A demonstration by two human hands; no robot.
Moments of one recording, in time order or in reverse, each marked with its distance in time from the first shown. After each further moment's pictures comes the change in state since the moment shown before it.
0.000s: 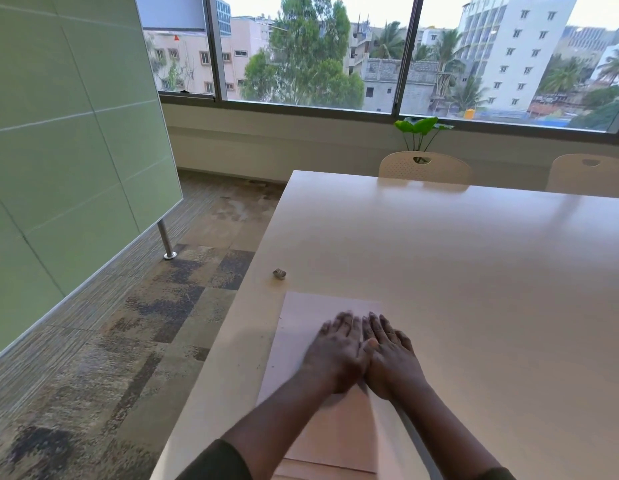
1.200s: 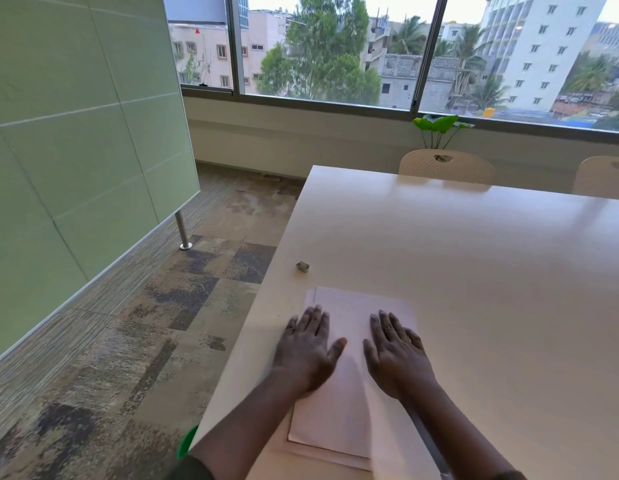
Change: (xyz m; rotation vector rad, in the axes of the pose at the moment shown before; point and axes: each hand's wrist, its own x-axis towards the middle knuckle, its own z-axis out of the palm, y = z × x) left_hand -0.047 -0.073 -0.009 0.163 0.023 -0.176; right_hand -0.004 -0.031 0.001 0.037 0.010 0.024
